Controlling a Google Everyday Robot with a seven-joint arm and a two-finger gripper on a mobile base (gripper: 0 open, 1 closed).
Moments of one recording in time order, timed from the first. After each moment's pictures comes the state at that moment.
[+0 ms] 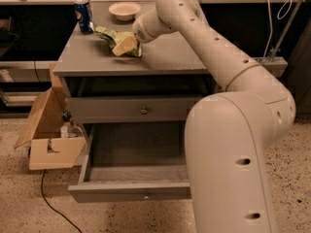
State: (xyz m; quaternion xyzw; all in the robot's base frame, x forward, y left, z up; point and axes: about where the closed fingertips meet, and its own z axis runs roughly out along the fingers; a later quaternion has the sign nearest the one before) arm 0.852 0.098 0.851 -0.49 0.74 0.16 0.44
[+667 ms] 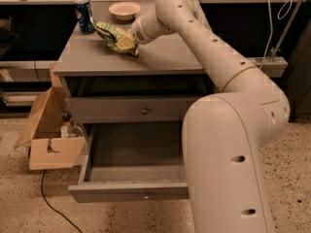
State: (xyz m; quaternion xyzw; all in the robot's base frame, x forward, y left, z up) arm 0.853 0.106 0.845 -0.48 0.74 0.18 0.43
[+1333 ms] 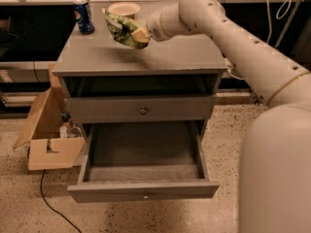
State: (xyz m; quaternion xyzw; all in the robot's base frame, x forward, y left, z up) arm 0.810 0.057 0.898 -0.48 0.71 0.16 0.50
